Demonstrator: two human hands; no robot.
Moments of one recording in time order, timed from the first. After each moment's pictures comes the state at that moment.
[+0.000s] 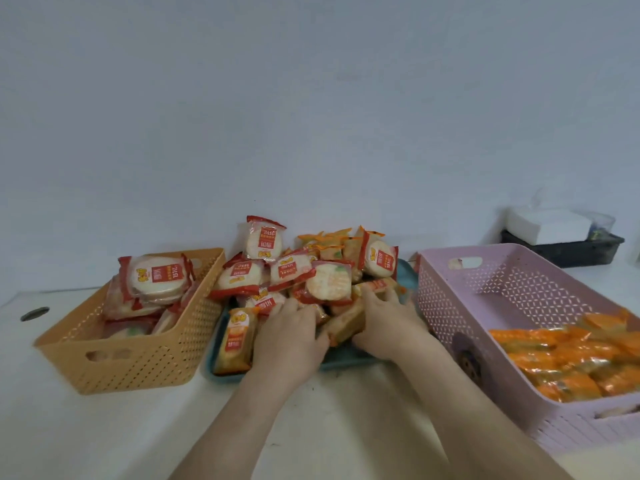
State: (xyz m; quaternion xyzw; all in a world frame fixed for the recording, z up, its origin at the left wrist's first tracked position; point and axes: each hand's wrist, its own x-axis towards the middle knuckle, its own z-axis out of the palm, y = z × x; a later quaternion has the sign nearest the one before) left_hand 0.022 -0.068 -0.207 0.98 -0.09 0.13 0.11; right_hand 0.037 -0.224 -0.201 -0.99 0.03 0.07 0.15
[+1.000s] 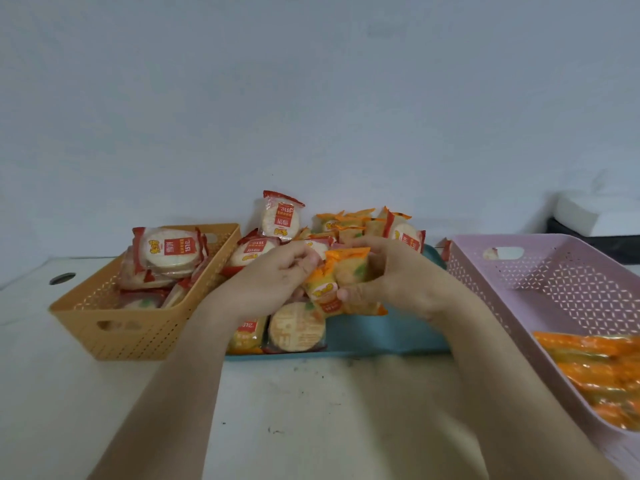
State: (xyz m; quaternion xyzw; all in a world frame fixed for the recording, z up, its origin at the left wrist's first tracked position) left_hand 0.029 -0.035 -0.146 0.89 -0.14 -0.01 0.43; right_hand 0.053 -0.229 -0.170 -0.79 -0.20 0.05 0.58
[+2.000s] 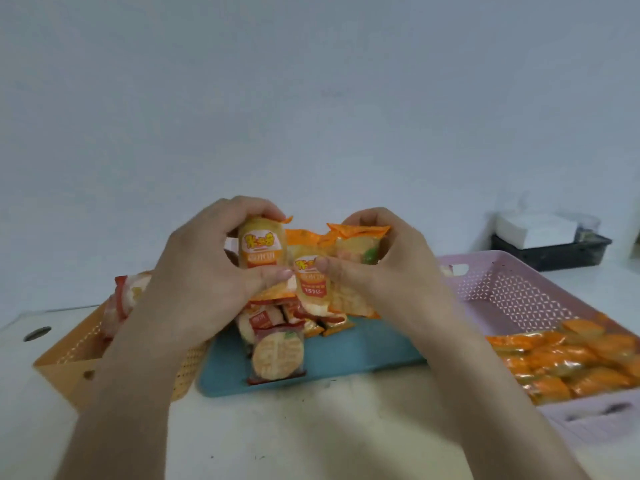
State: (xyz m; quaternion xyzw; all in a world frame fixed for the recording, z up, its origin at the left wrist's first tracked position) left_hand -0.050 -0.043 -0.063 0.87 -0.17 0.26 0.38; right_hand -0.031 -0.231 -0.100 -0.74 -0.14 -0.22 0.62
